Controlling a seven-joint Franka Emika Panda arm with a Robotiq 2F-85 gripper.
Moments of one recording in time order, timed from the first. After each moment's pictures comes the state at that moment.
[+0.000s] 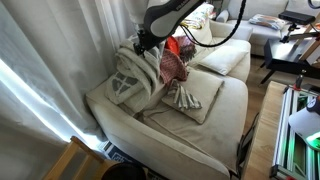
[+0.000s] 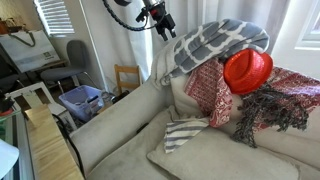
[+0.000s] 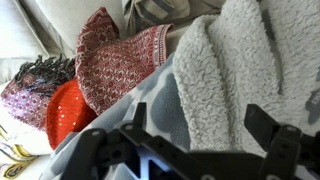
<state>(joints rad) 0.29 0.57 -0.07 -1.61 -0.51 2.28 0.83</state>
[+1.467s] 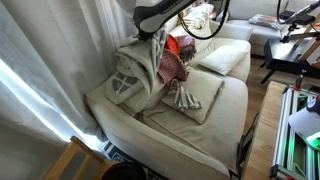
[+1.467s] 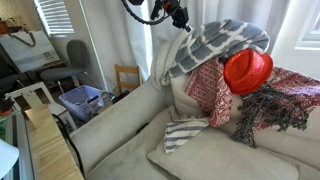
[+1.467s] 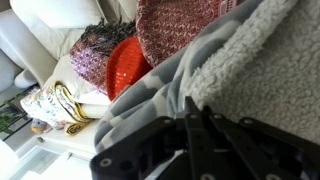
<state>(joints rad) 0.33 0.72 -0.18 -1.30 -0.63 2.04 0.79</state>
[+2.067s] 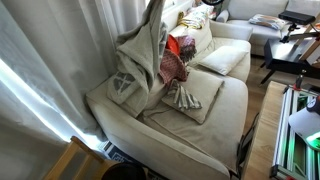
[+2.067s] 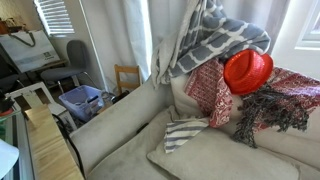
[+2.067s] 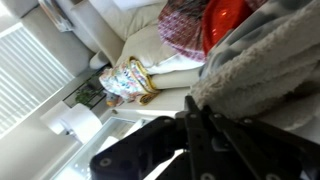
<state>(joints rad) 0.32 0.54 -0.22 -1.21 -0.82 1.78 0.78</state>
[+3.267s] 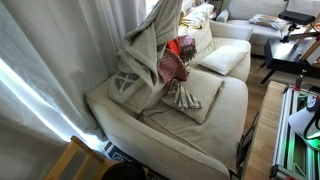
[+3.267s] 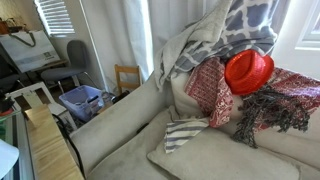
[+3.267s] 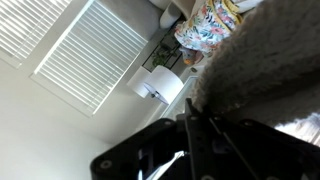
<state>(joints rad) 0.06 0.66 -0.34 -0.98 -1.07 1.95 0.85</state>
